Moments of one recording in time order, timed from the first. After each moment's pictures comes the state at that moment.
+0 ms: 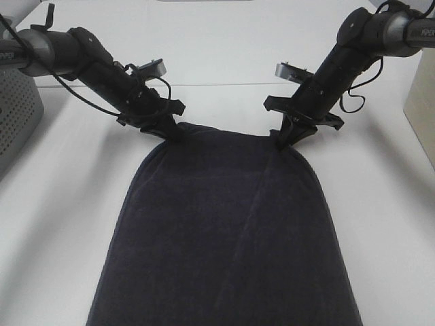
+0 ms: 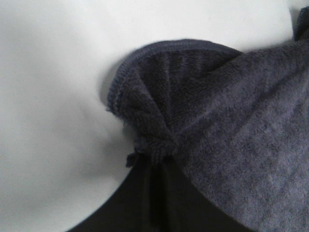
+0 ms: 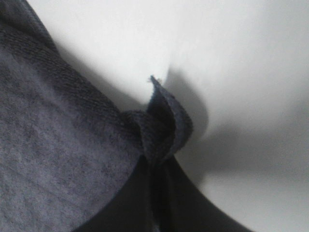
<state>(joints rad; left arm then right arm) -0.22 2.56 -2.05 -0.73 0.92 0.54 0.13 2.47 -1.97 0.45 1.07 -0.29</state>
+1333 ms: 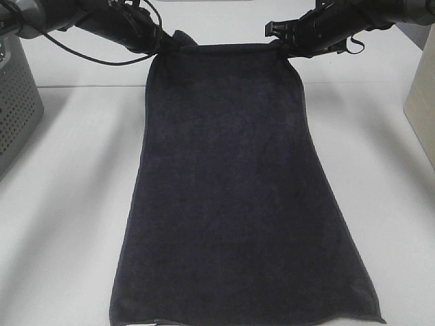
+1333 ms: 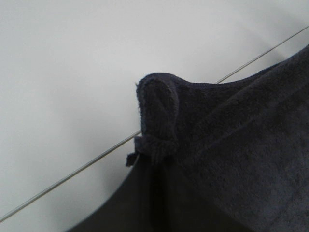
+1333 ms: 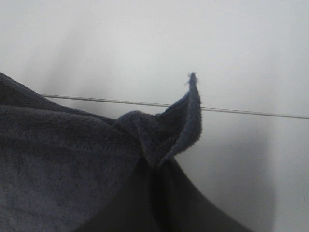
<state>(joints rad) -0.22 2.56 -2.31 -0.60 0.54 0.68 0.13 2.38 -1.97 0.60 0.45 -0.42</state>
